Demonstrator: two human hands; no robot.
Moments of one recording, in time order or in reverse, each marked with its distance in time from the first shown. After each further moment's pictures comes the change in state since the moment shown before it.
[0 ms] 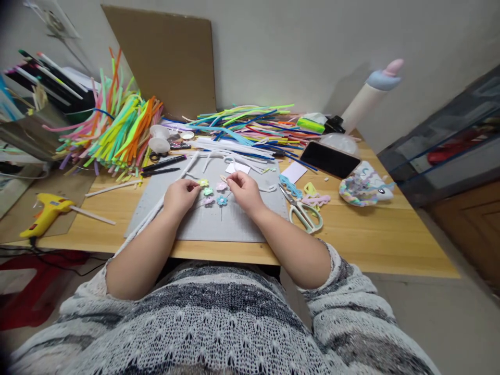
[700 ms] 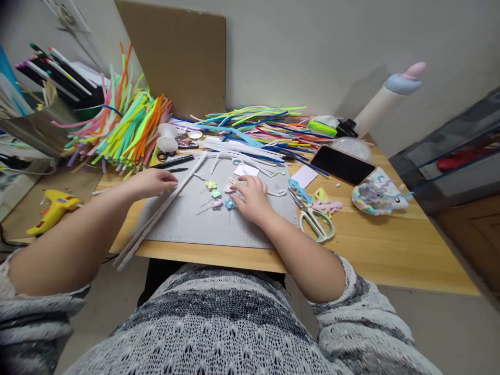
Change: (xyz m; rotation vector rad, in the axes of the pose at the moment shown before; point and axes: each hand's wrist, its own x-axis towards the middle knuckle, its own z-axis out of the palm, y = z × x) left_hand 0.047 -0.056 -0.085 0.131 -0.440 0.033; right_hand -0.012 -0.006 -0.002 -0.726 -0.186 -0.168
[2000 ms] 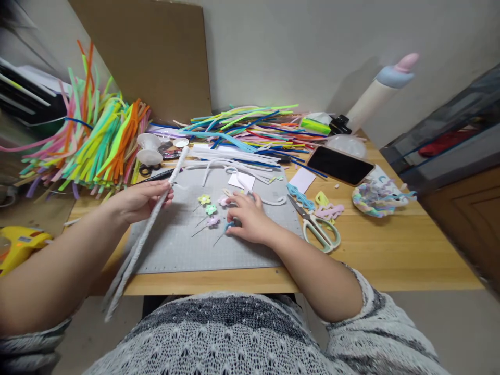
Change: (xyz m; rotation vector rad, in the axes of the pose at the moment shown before) left_hand 0.017 0.019 0.000 -1.369 -0.164 -0.259; right_hand 0.002 -0.003 -0.011 0.078 -0.314 -0.064
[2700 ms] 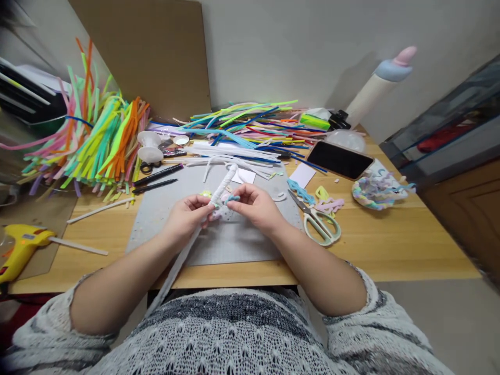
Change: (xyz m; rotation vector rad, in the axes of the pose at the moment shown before) left_hand -0.024 -0.069 0.082 0.019 -0.084 0.269; right_hand 0.002 -0.022 -0.013 1.117 0.367 0.205
